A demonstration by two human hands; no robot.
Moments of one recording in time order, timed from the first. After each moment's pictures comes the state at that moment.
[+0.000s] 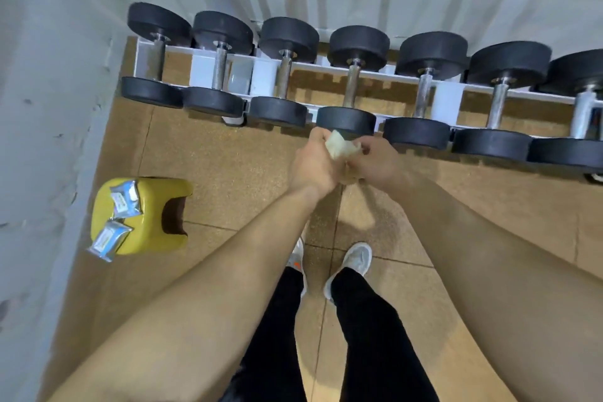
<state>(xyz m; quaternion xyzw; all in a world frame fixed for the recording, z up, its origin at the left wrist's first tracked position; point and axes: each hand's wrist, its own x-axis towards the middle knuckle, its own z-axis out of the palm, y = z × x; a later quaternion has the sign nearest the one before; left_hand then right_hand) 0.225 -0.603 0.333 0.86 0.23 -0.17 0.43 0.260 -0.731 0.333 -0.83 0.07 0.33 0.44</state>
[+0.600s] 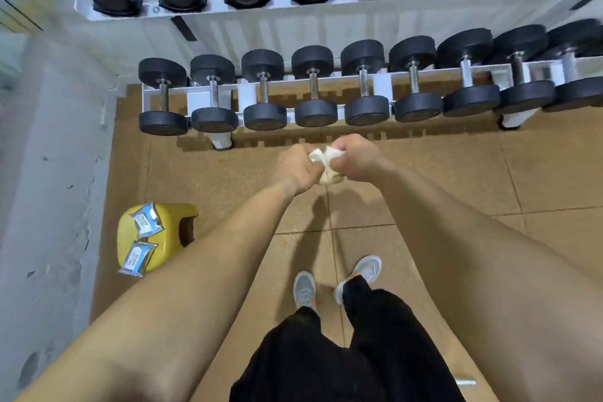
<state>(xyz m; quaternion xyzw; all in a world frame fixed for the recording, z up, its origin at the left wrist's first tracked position) 0.048 -0.561 0.494 0.89 0.07 -0.25 0.37 0.060 -0.705 0.518 -0.88 0.05 0.31 0.35</state>
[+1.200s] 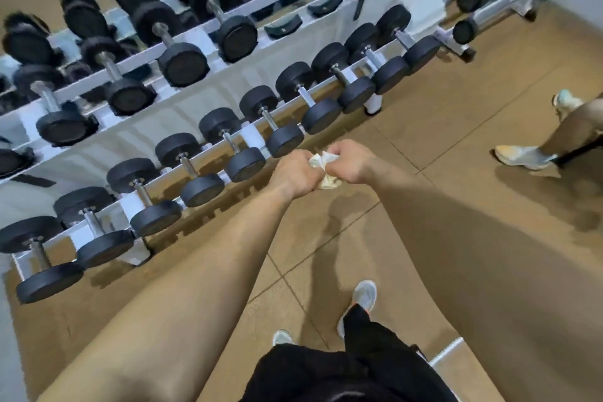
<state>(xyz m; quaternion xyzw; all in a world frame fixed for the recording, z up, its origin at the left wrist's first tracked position) 0.049 -0.867 0.574 0.88 -0.20 -0.31 0.28 -0.012 -0.995 0.588 -0.87 0.24 0.17 0.39</state>
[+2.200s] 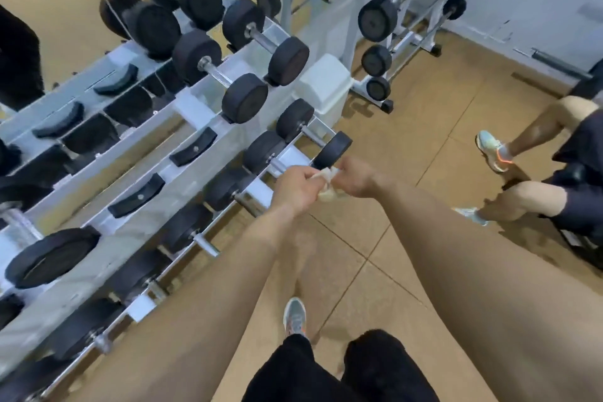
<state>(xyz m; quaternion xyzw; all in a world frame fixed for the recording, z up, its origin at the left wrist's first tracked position) 0.329 -1.455 0.547 0.82 -0.27 -0.36 0.36 0.240 -1.581 0.564 -0.84 0.37 0.16 0.37</state>
